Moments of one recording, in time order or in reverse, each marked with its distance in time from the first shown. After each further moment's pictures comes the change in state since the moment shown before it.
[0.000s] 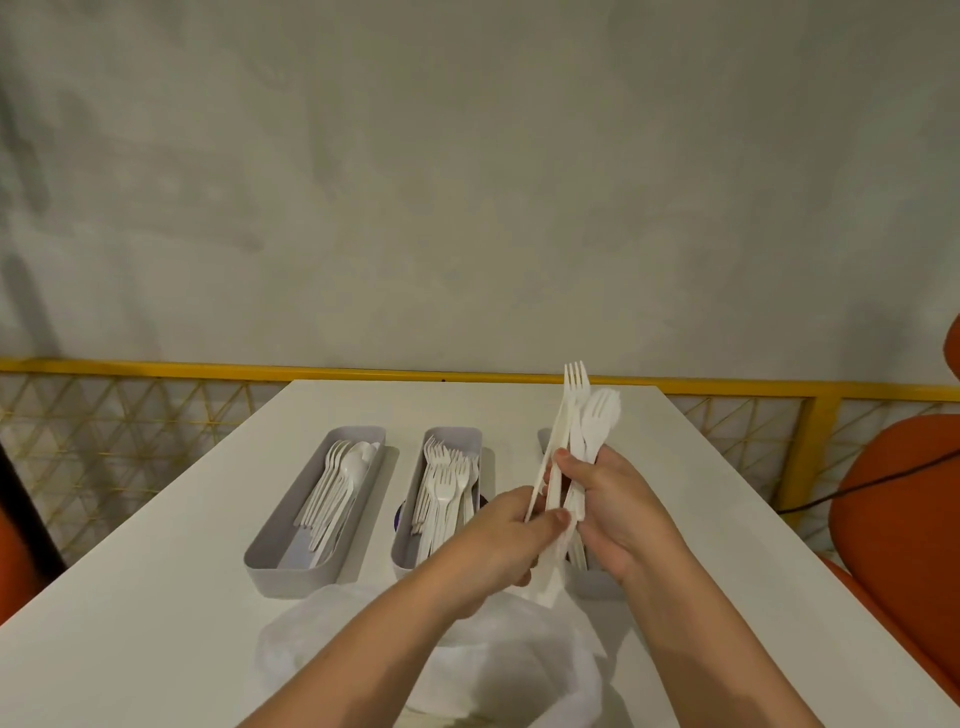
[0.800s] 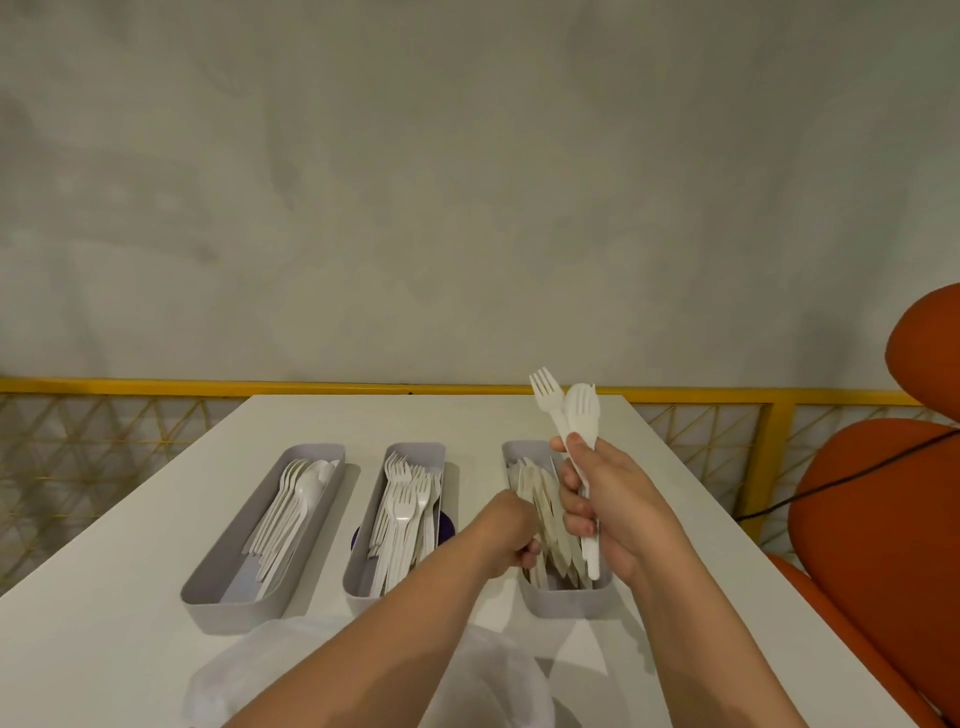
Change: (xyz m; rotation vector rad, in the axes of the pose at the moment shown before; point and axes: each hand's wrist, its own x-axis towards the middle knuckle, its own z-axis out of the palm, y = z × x) left_hand 0.088 -0.002 0.034 -0.055 0.154 -0.353; right_hand 0.002 -0.024 -0.032 -0.145 0.074 -0.045
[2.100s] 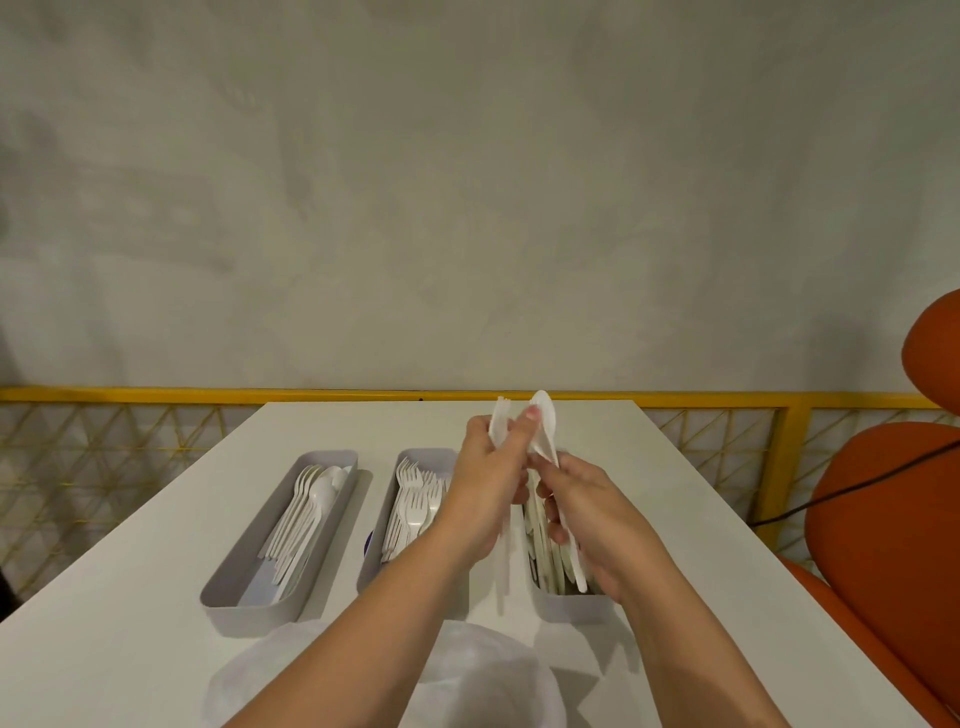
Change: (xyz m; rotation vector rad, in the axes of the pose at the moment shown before) left_hand -0.046 0.027 -0.030 -0.409 0.119 0.495; right_hand 0.000 0.011 0.016 -0.372 -0.076 -0.035
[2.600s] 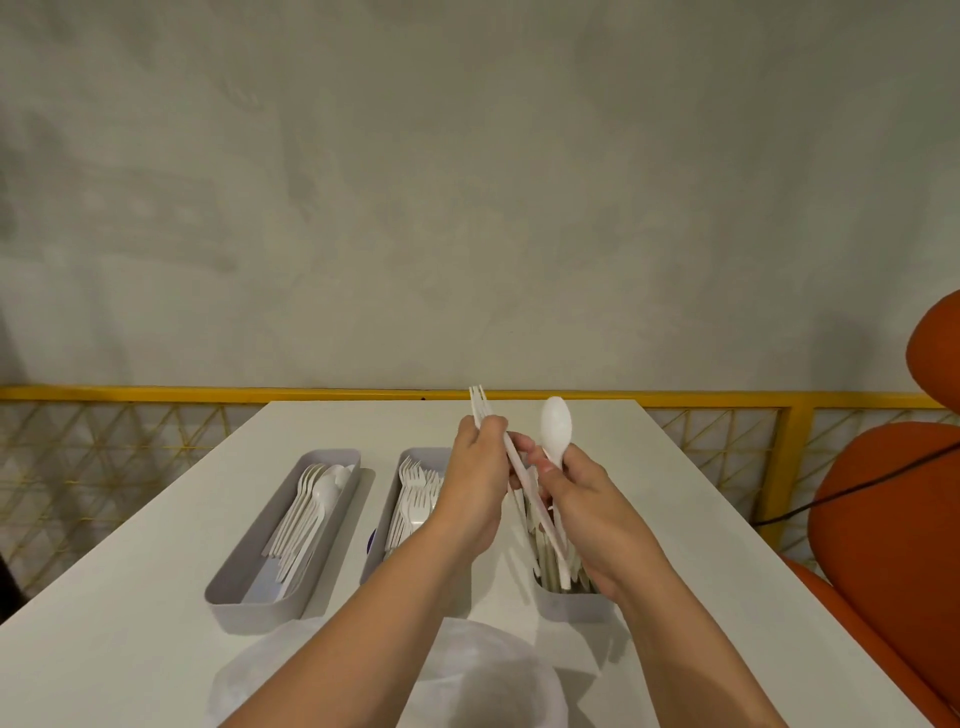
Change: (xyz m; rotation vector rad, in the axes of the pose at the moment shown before) left_hand -0.005 0.012 -0.003 -0.111 0.080 -0.039; right_hand -0.003 0.003 0.003 -0.012 -0.003 -0.104
